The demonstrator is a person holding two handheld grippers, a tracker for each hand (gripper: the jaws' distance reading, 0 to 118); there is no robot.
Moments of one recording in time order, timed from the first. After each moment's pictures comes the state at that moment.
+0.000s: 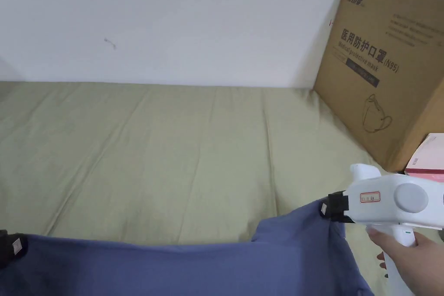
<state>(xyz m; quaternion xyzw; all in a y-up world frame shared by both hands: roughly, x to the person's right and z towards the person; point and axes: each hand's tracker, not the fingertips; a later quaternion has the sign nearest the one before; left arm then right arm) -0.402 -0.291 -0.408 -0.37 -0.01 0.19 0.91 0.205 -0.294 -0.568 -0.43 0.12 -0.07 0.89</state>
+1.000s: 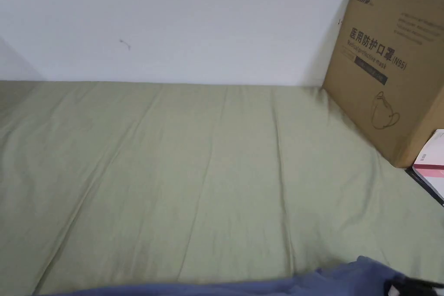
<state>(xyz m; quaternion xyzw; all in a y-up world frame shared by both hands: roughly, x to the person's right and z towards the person) -0.407 -0.310 -0.291 -0.44 -0.04 0.20 0.87 0.252 -0.307 -0.374 -0.45 0.13 -0.09 0.88</state>
